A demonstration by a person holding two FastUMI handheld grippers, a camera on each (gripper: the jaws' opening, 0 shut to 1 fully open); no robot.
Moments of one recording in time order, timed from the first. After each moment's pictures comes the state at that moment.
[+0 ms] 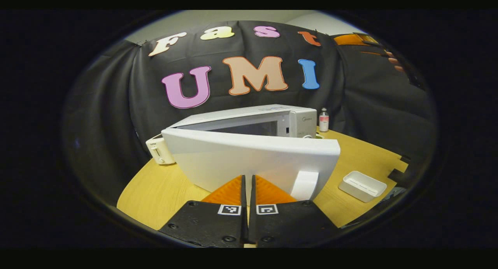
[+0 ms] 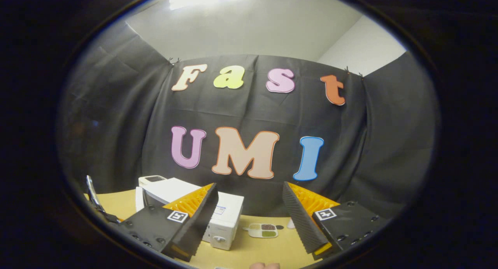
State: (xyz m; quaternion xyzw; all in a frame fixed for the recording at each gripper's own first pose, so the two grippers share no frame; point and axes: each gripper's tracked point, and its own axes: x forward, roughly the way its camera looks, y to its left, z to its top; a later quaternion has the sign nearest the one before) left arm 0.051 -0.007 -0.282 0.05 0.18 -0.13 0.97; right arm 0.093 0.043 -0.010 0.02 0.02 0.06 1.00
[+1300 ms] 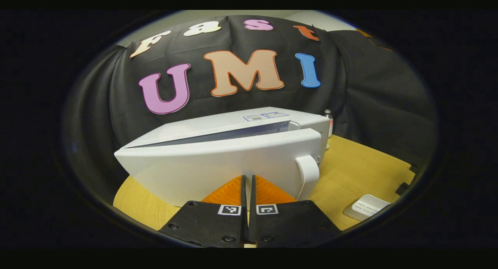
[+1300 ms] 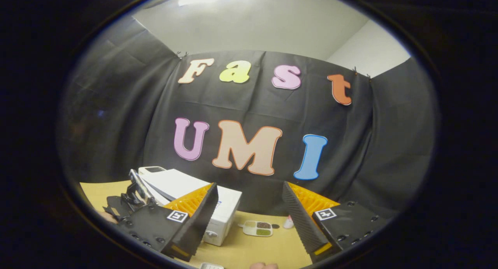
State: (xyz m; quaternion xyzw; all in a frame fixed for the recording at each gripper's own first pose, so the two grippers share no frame) left arm 0.161 -0.068 -0.285 0.06 0.18 -0.15 0.97; right arm 0.098 0.030 -0.027 -0.02 0.04 0.09 1.00
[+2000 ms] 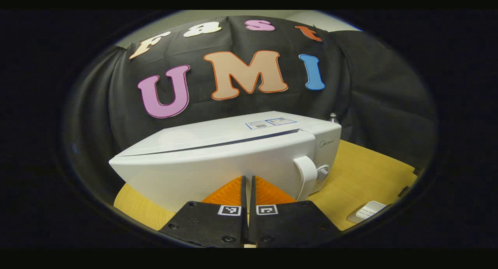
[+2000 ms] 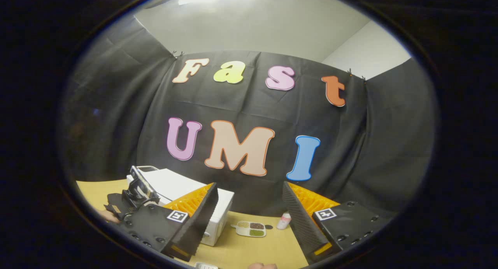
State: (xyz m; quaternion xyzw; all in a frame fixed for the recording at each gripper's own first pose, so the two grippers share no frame) left arm 0.189 -0.072 -0.282 0.06 0.17 -0.14 0.97; right arm 0.103 0.015 -0.029 -0.02 0.03 0.07 1.00
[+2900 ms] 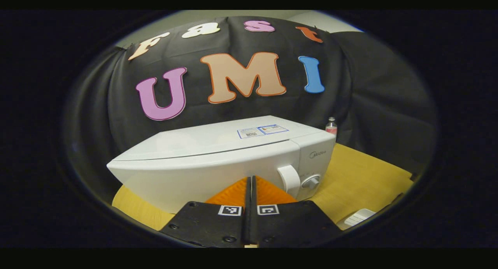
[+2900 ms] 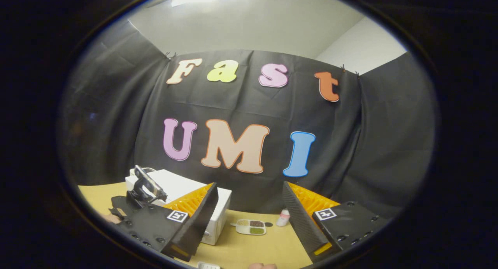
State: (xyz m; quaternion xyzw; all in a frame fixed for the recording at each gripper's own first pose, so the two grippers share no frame) left arm 0.185 -0.089 -0.259 0.04 0.17 -0.13 0.98; right arm 0.097 0.004 -0.036 0.00 0.04 0.05 1.00
